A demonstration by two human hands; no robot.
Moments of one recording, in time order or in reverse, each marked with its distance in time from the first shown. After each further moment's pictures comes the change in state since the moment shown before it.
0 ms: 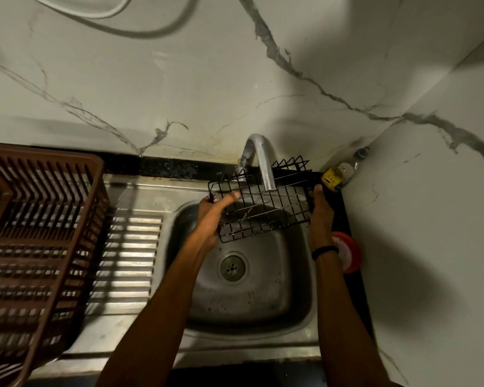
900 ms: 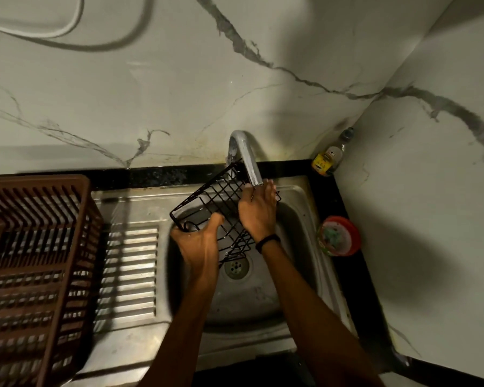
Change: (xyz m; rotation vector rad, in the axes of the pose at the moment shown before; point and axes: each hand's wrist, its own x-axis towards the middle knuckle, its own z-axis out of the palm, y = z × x) left_hand -0.058 -0.022 -0.005 0.080 0.446 0.209; right_hand -0.061 0.007 0.089 -0.890 -0.153 -0.295
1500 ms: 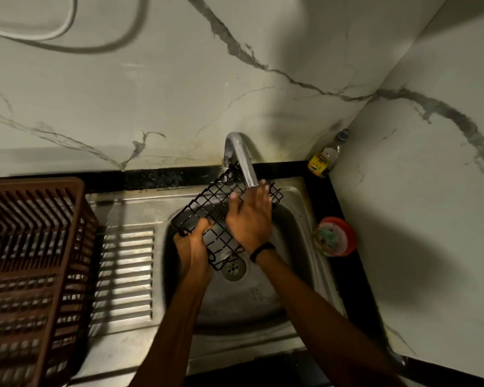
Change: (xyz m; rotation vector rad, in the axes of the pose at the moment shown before) left_hand 0.018 -0.016 0.002 -0.174 -0.129 -0.173; right_hand -0.011 0.008 0.010 -0.086 0.023 -0.073
